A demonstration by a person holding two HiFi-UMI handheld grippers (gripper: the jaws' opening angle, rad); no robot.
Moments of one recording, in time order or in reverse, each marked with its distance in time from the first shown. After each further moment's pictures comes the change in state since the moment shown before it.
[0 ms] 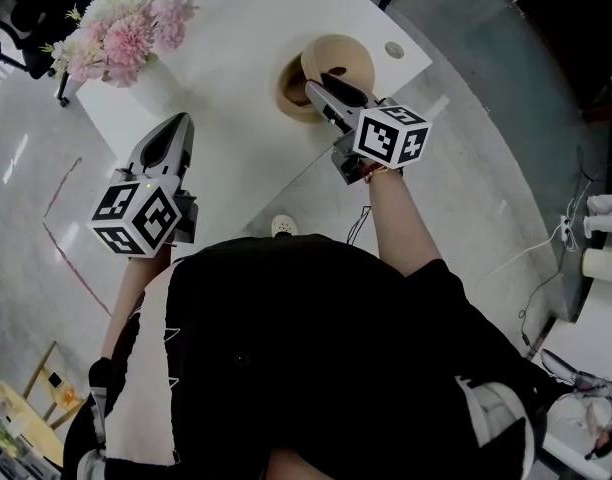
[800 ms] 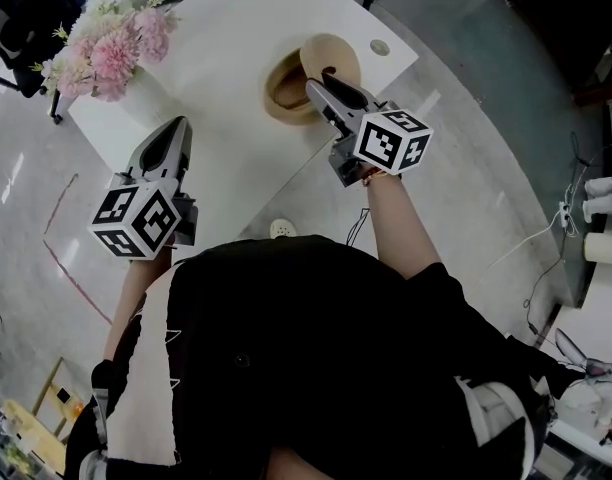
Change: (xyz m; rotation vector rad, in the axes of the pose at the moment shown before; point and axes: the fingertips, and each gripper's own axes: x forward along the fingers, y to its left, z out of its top) left arm 0.011 -0.011 0.003 0.005 -0.004 -0.042; right arm -0.024 0.001 0.021 -0.001 -0.104 -0.019
